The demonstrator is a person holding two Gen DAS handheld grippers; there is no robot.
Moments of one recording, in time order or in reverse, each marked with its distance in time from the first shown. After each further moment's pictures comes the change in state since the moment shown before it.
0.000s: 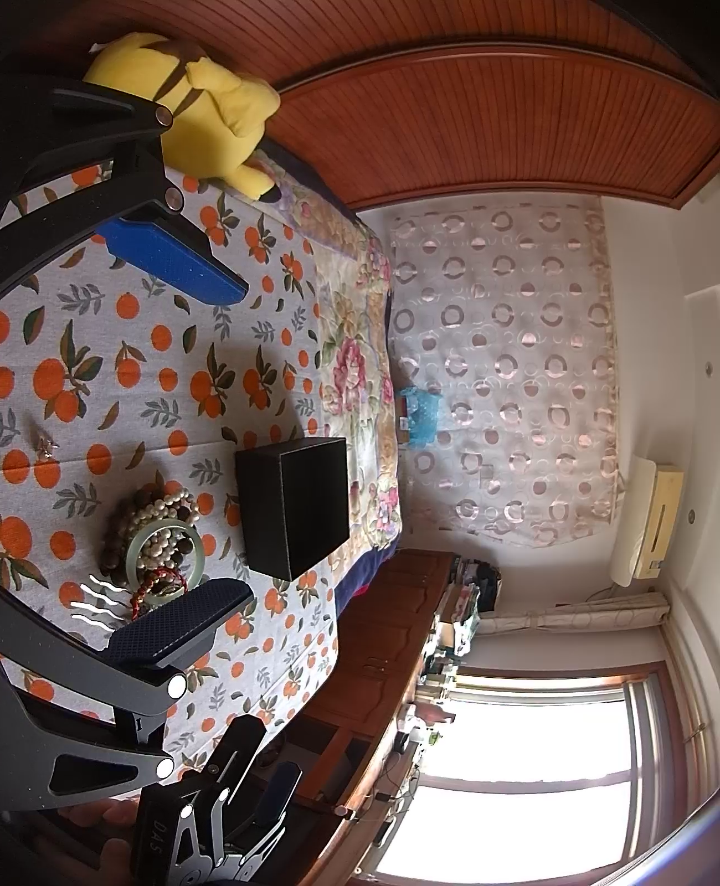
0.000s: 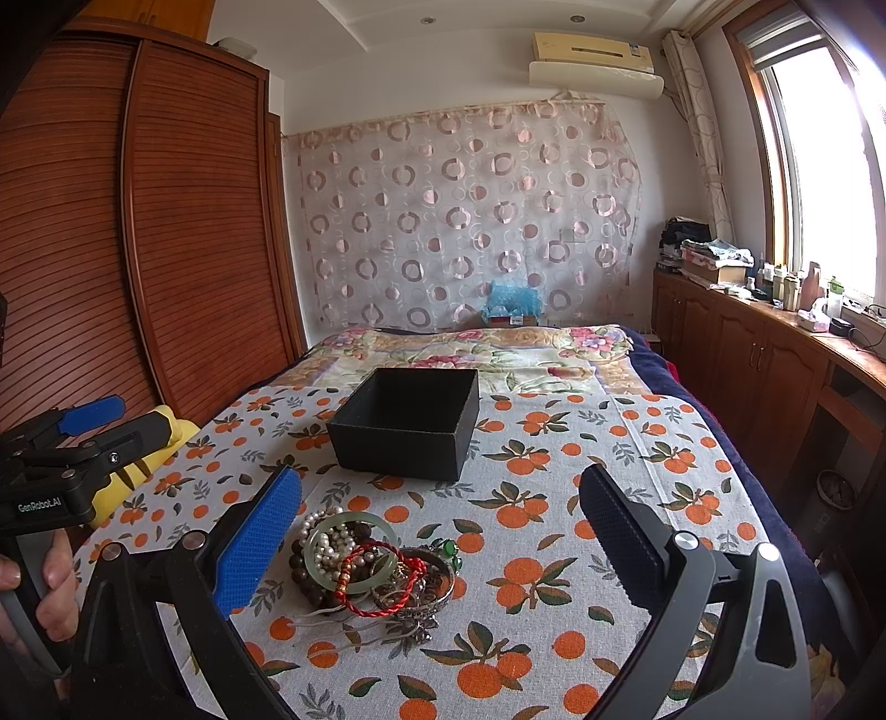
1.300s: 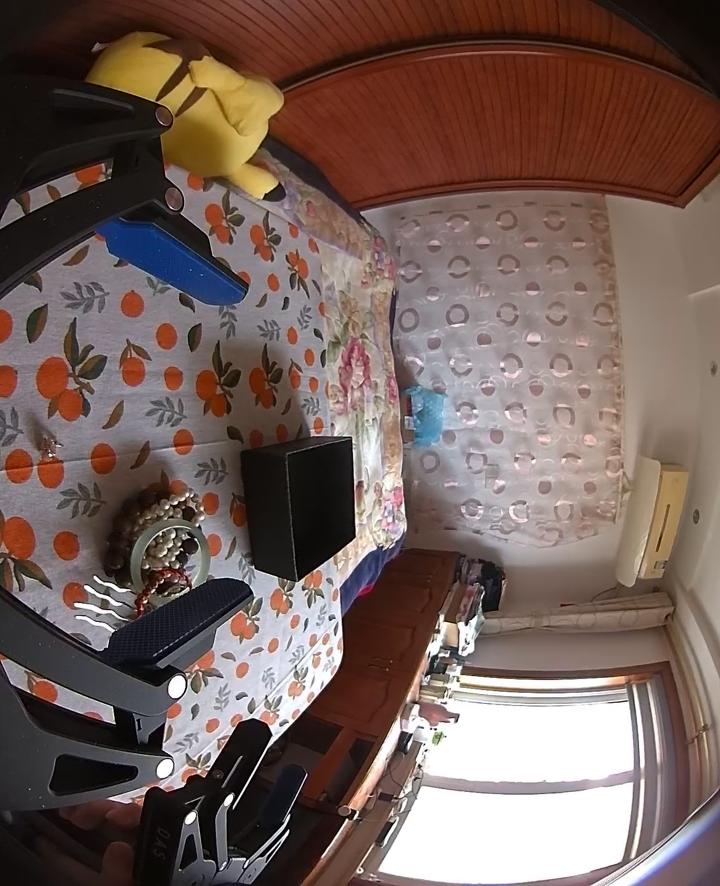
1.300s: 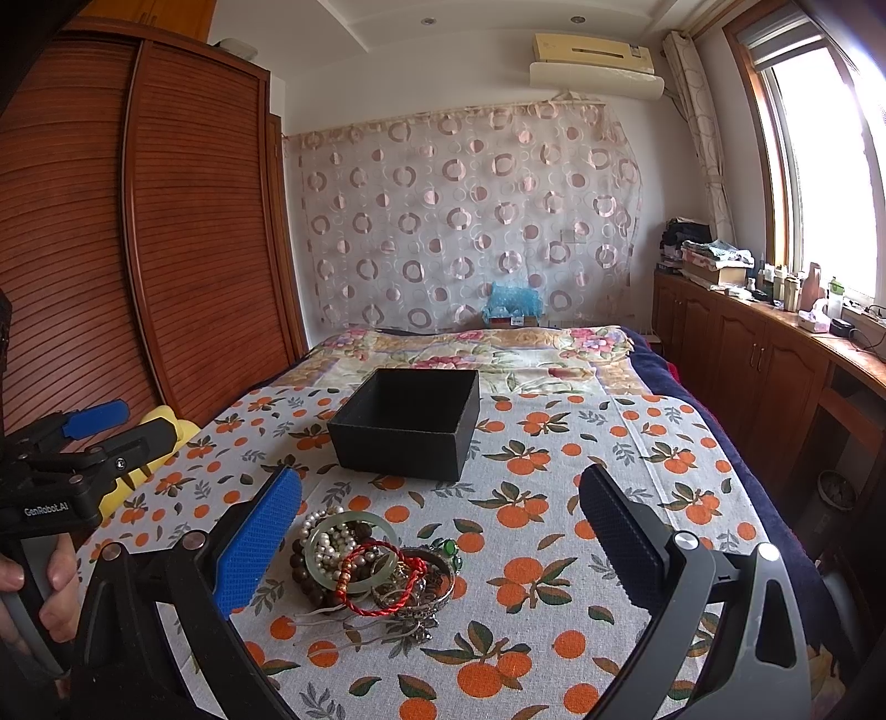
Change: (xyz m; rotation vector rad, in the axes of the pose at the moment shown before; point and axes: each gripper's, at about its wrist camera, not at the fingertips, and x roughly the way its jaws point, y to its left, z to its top) left arm 0.000 0.001 0.000 -0.003 0.003 -0.003; right arm -0.001 -0.001 0.000 -0.001 -0.002 -0.001
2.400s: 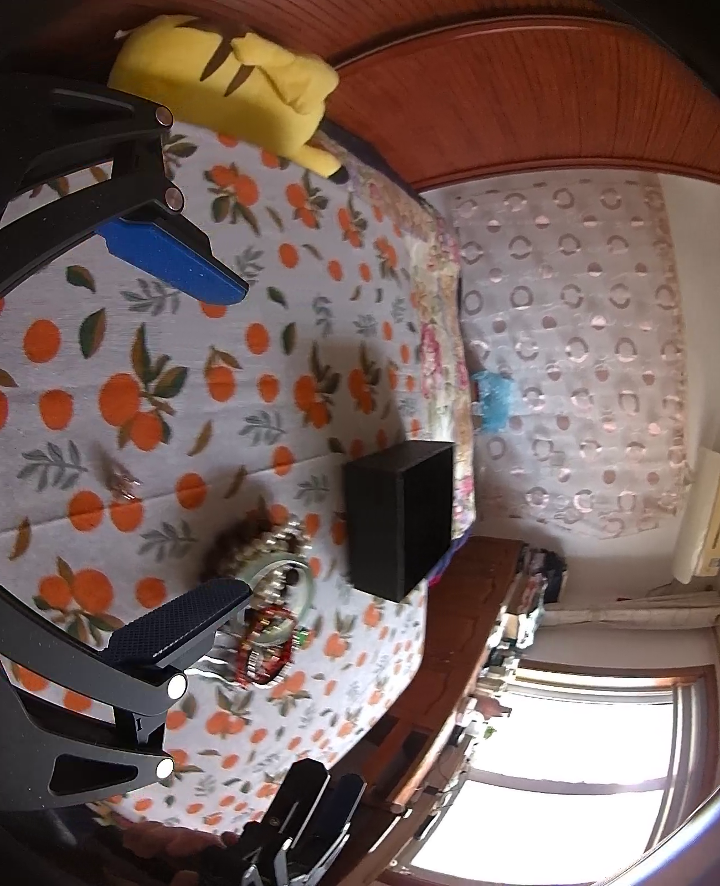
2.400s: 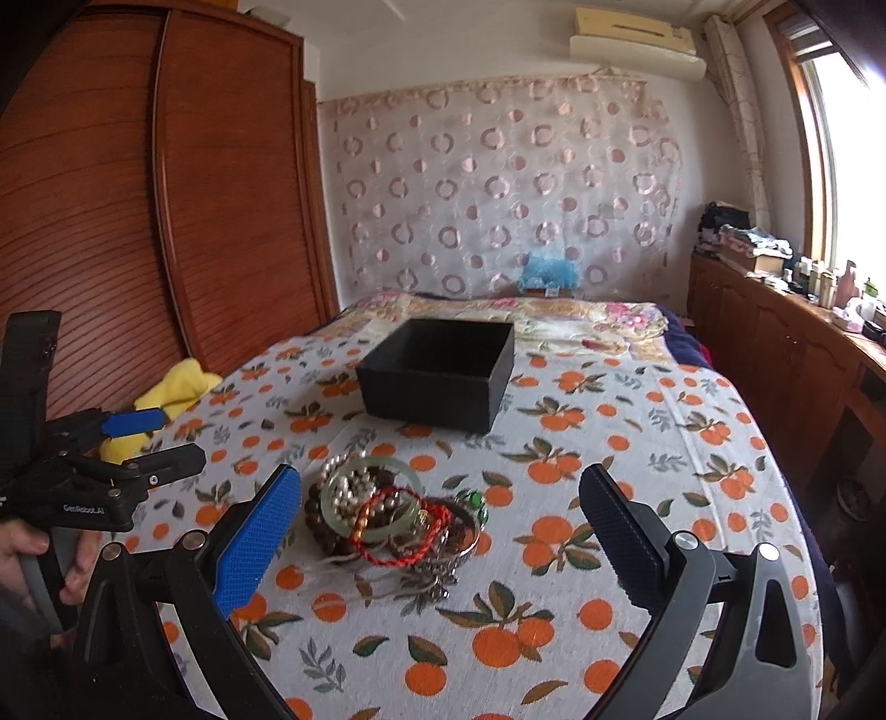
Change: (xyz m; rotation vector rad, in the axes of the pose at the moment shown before) left arm 0.028 0.024 -0.051 0.002 0.196 -0.055; right arm 0.014 0.004 -0.024 -0.057 0.101 0.097
